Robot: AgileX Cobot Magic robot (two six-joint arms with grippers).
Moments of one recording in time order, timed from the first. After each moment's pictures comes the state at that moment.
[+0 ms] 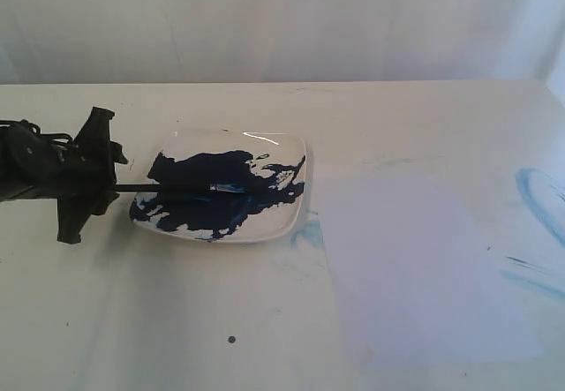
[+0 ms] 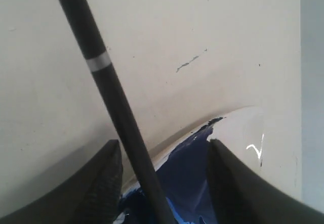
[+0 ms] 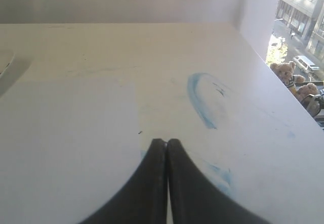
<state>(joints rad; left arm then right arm) -0.31 1.80 -0.87 -0.64 -0.15 -0.91 0.13 0.01 0.00 -0.13 0.33 0.08</state>
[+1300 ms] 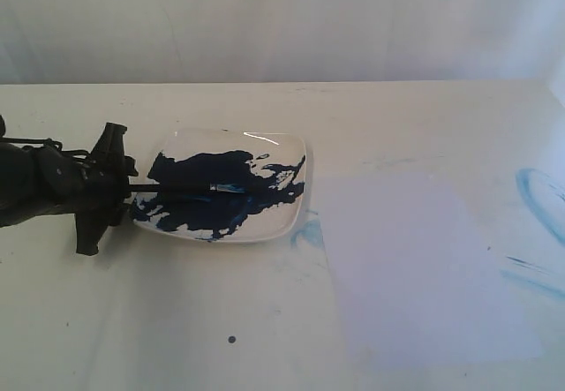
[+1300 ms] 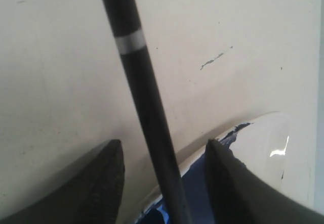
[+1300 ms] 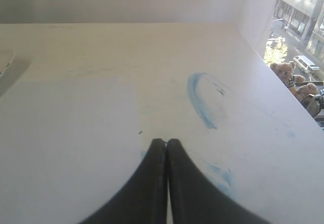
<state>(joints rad) -0.36 1.89 -0.88 -0.65 -0.24 -0.96 0.13 0.01 0.00 -0.13 0.33 0.08</state>
